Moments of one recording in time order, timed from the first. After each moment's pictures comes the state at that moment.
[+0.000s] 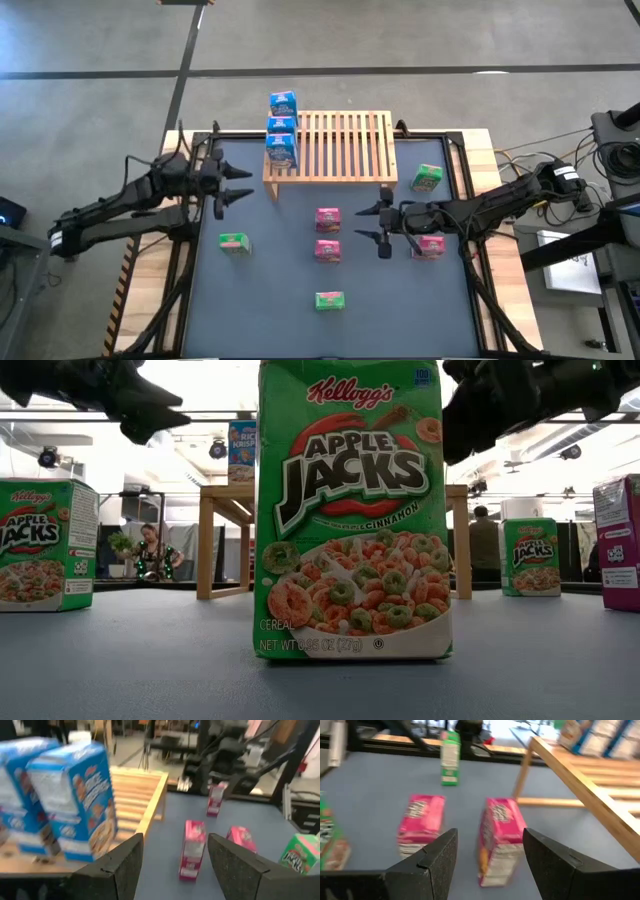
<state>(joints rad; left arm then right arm) 0.40 0.46 0.51 -0.23 0.25 0.00 0.18 1.22 0.52 0.40 0.28 -0.03</state>
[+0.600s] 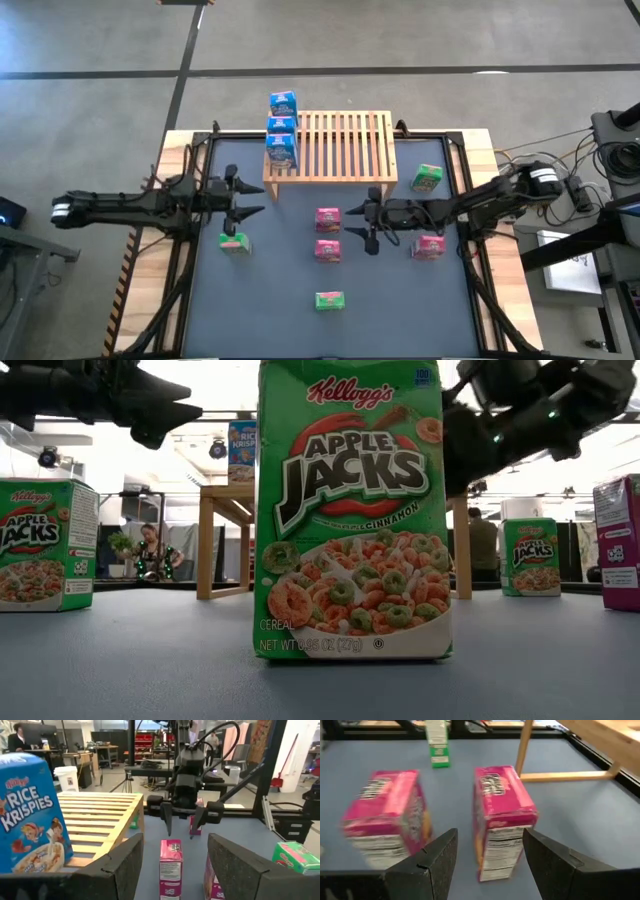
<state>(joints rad) 0.08 0.52 0.31 0.18 0.01 -0.01 0.07 1.45 0.53 0.56 0.16 0.03</state>
